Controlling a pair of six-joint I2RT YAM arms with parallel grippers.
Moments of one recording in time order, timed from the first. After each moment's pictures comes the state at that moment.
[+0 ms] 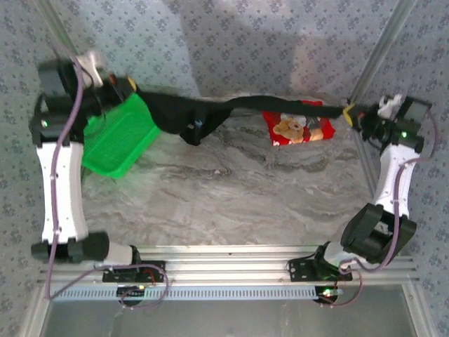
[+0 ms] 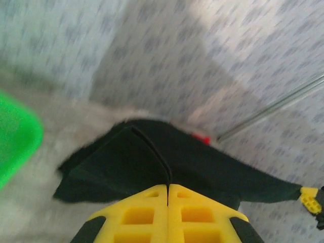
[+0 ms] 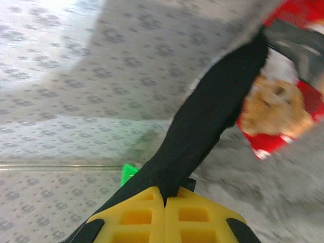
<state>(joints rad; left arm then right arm) 0.04 1.33 1.81 -0.91 0.52 -0.50 -0.51 1.40 1.34 -0.57 -0.88 0.73</state>
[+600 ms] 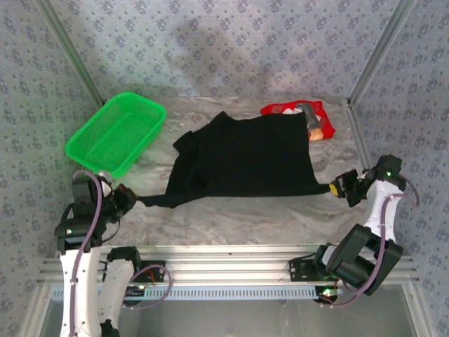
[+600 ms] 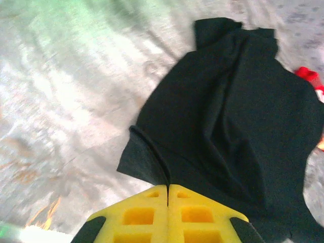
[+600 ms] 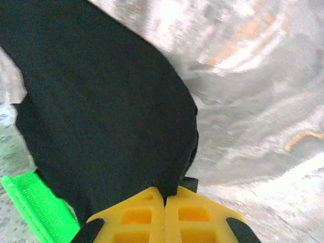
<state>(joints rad) 0.07 0.56 0.89 -1.17 0.21 -0.69 -0.59 1.18 0.88 -1.00 -0.55 0.55</state>
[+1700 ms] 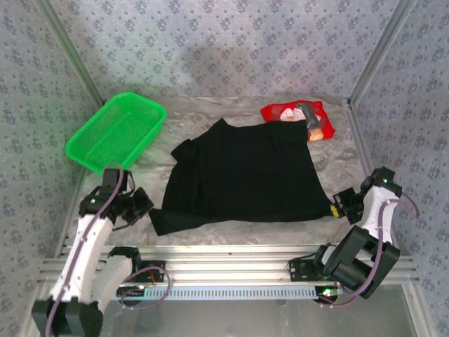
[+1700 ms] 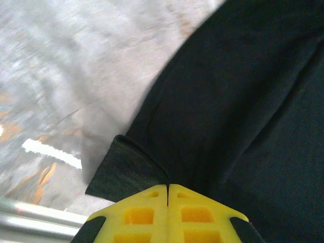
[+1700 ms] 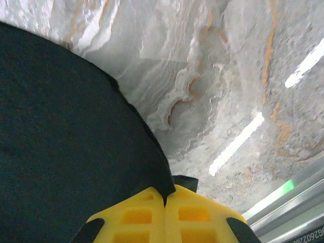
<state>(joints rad) -0.11 0.83 0.72 -1.00 0.25 -0.81 -0.61 1.16 0.79 -1.11 -0.31 0.53</state>
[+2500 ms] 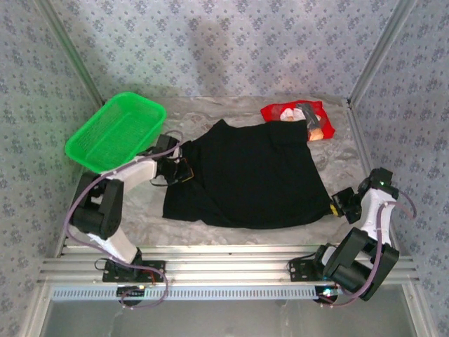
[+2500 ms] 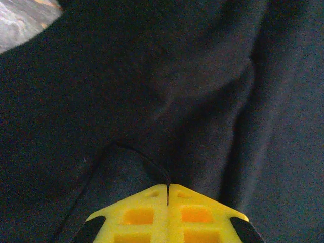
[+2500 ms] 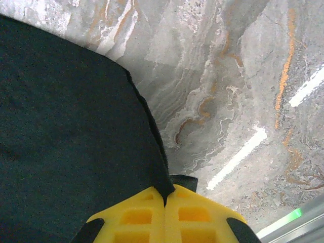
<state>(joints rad) -0.35 1.67 0.97 -0.42 0.29 -0.70 -0.59 1.14 0.74 -1.02 -0.32 0.51</state>
